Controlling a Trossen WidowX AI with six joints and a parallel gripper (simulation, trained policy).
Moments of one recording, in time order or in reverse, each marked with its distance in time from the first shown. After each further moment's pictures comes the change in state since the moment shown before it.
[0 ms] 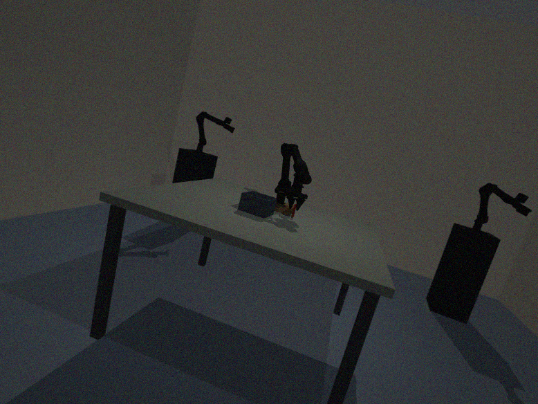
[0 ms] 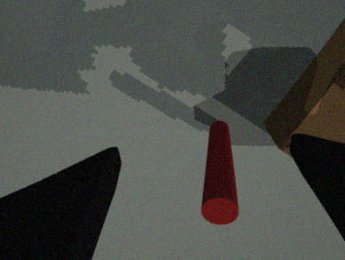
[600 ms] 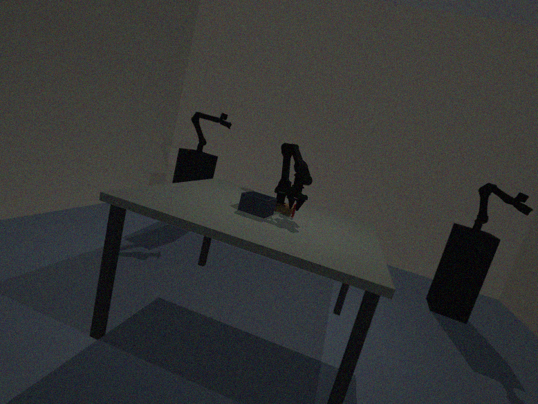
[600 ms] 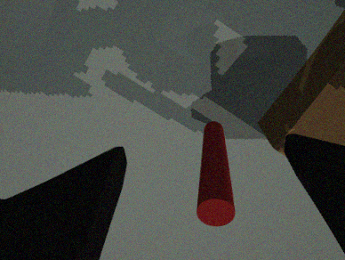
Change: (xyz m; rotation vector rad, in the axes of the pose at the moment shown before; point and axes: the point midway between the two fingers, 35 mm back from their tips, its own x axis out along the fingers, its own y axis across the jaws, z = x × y) arm 0.000 -0.001 -0.001 -0.010 -0.008 -0.026
